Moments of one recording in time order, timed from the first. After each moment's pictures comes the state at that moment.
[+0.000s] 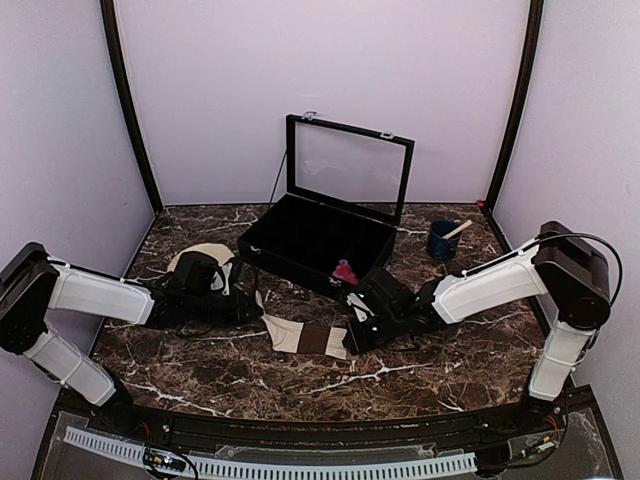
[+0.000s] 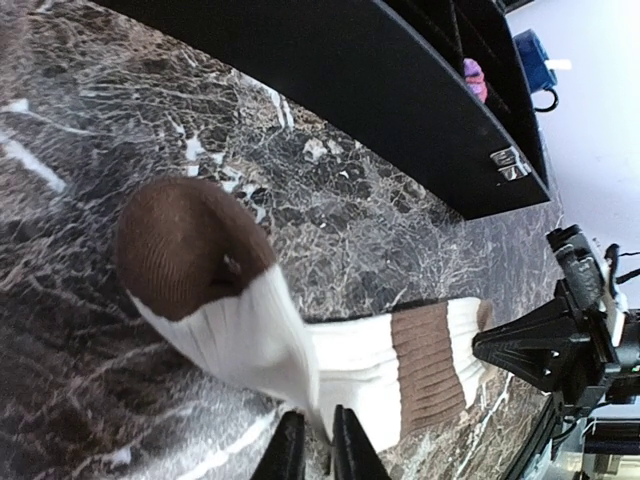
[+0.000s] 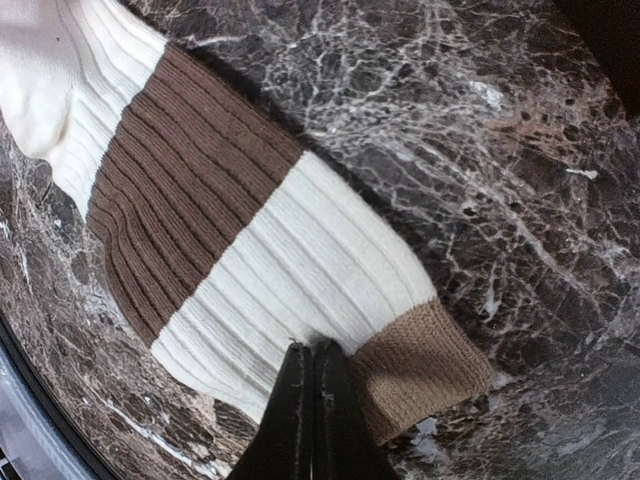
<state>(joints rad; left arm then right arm) -0.63 1.46 0.57 0.17 0.26 -0.69 0.99 1.78 0.90 -0.11 -0.08 0.57</state>
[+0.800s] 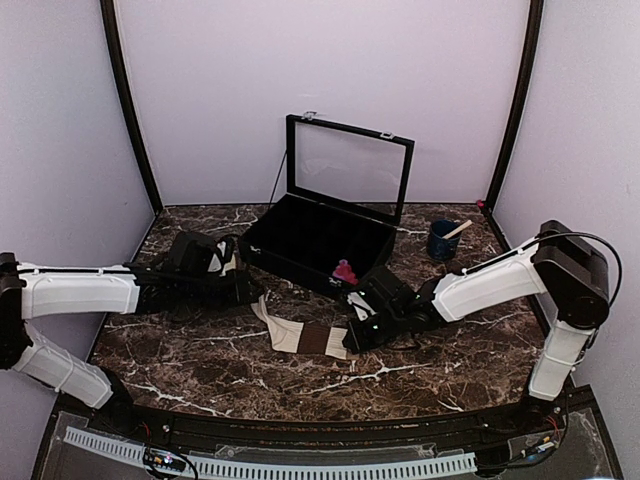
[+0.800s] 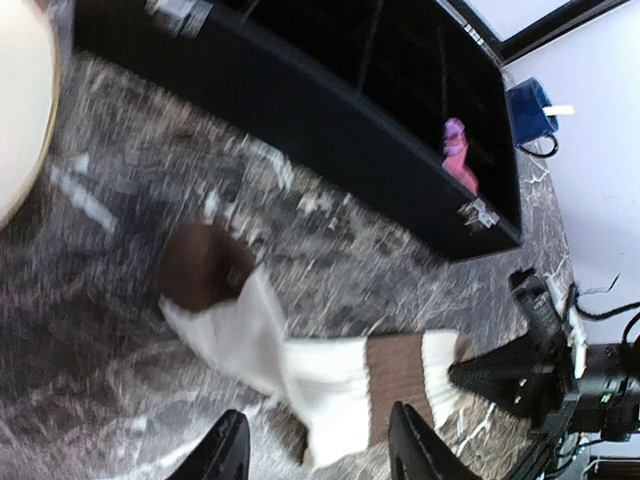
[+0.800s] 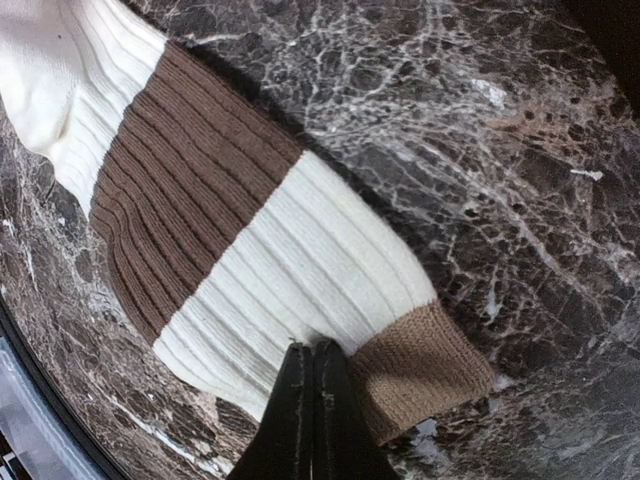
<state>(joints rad) -0.68 1.29 0.64 -0.05 0.08 -0.75 0.98 1.79 0.91 -0.12 -0.11 0.57</state>
